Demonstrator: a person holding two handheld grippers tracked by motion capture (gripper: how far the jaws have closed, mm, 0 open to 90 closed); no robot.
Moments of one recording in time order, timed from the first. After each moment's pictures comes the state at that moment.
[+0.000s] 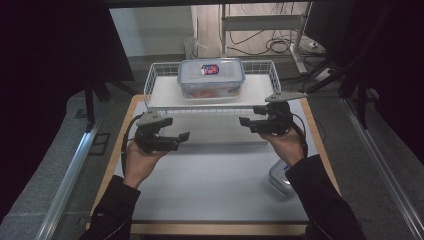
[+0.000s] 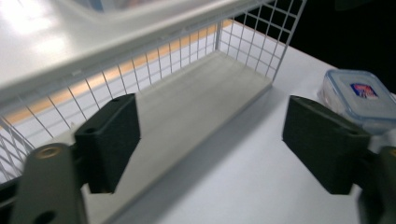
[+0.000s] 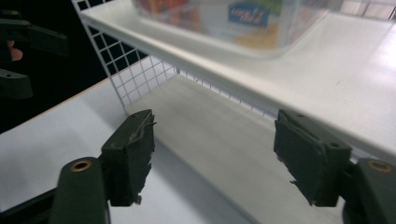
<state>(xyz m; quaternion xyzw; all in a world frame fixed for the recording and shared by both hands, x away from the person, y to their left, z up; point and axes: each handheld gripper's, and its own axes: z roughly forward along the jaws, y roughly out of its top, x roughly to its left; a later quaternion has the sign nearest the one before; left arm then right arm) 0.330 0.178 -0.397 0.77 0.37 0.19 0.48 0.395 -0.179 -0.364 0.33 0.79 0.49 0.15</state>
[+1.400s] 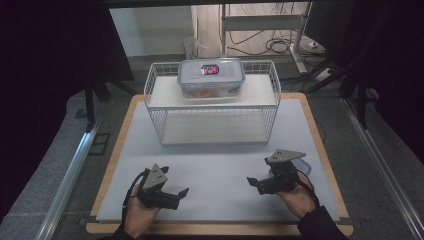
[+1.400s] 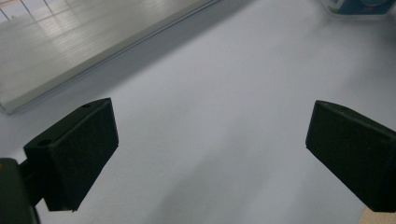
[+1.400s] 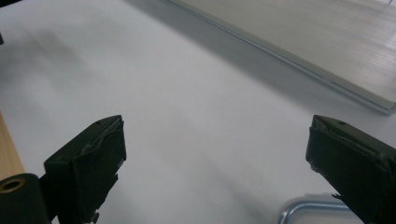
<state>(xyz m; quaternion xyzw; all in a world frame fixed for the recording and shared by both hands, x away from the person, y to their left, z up) 0.239 0.172 -0.504 0.80 0.36 0.19 0.43 0.305 -0.211 -0.470 0.32 0.85 0.41 0.13</state>
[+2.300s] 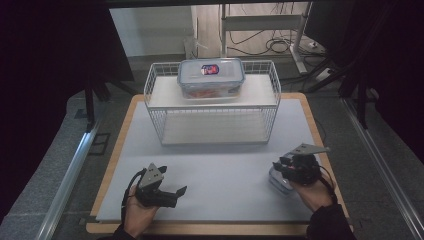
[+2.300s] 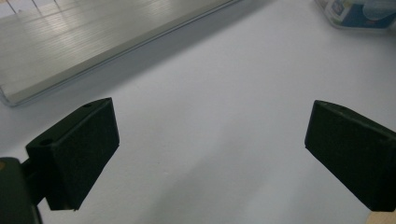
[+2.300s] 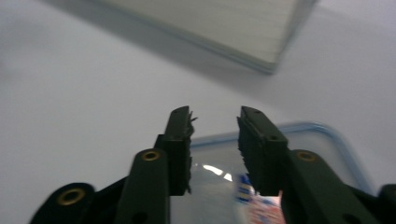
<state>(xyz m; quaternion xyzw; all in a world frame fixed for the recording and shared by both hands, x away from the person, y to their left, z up) 0.242 0.180 -0.507 0.79 0.38 0.18 0.45 0.314 -0.263 -0.457 0.41 0.82 0.37 0.17</state>
